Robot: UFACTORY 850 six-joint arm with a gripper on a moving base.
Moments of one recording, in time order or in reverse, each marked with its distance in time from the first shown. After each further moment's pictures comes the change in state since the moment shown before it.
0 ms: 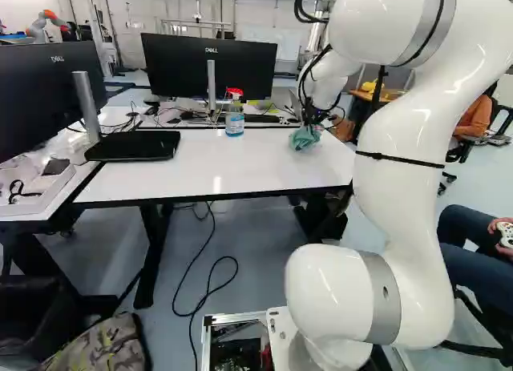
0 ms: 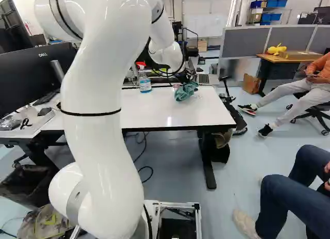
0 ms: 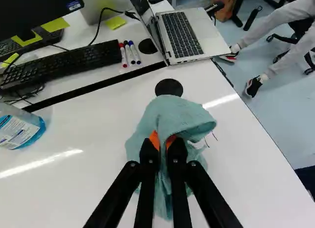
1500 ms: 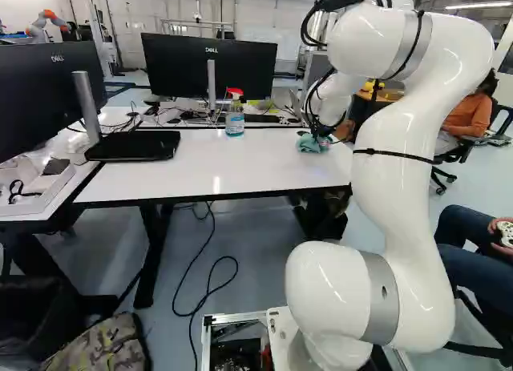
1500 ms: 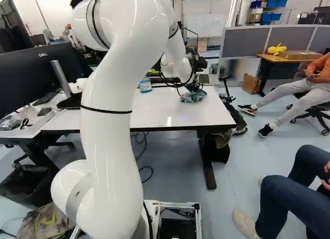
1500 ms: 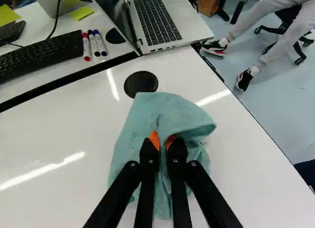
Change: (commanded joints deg) arm -3.4 -6.9 -0.7 0.0 5.7 0.0
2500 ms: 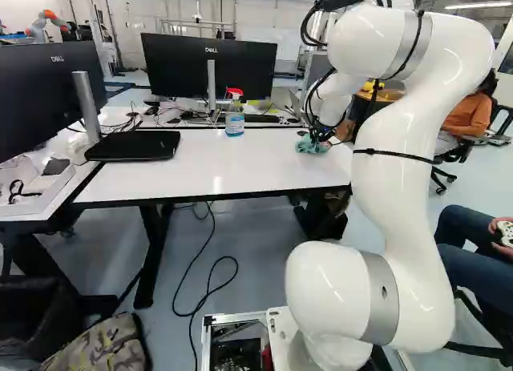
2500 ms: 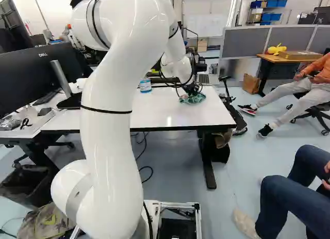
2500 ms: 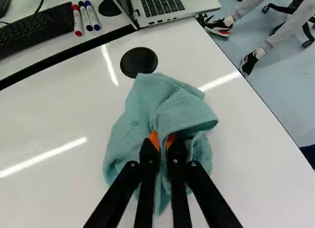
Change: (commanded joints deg) arm 0.0 0.0 0.0 0.0 -6.7 0.0
